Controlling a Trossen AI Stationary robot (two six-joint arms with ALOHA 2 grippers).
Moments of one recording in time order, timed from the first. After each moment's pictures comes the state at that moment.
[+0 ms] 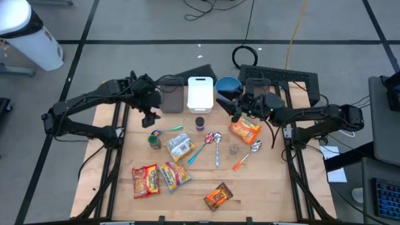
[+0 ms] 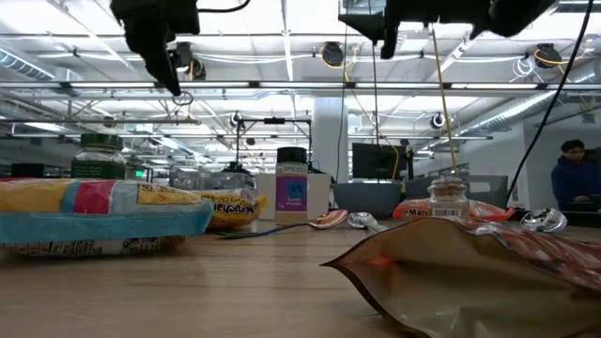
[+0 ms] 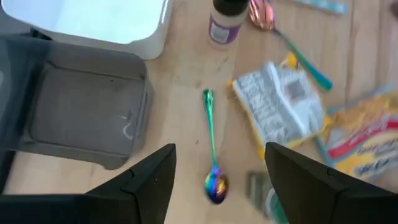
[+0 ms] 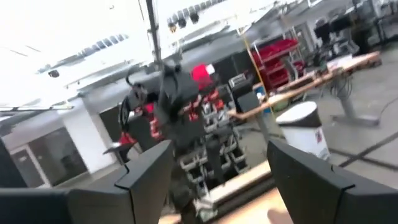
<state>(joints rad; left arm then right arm) 0.44 1.16 1.17 -1.09 0.17 0.24 -0.18 1.22 0.74 0.76 0.10 0.41</state>
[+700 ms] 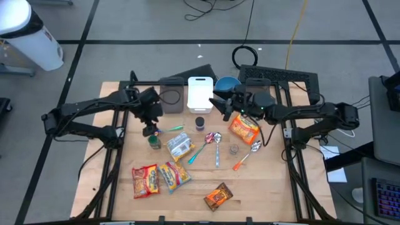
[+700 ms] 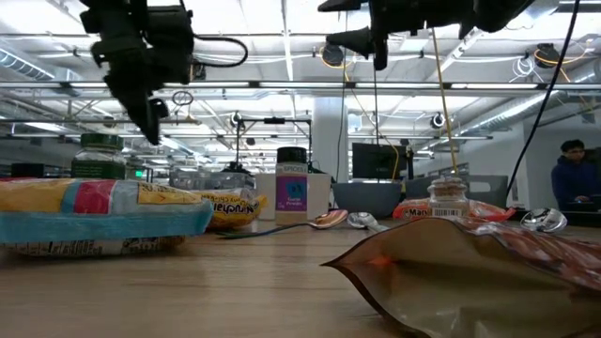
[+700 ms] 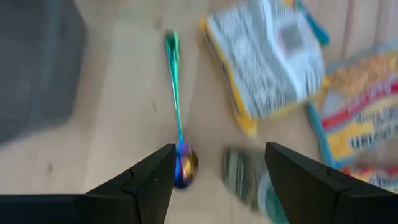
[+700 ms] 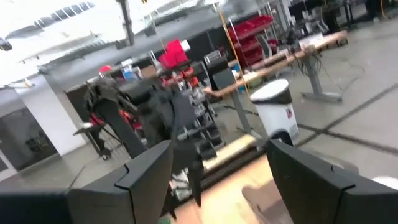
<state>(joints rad) 0.46 1.16 0.87 -0.91 0.31 0.18 -0.18 1.30 0.82 0.60 0.16 0.42</state>
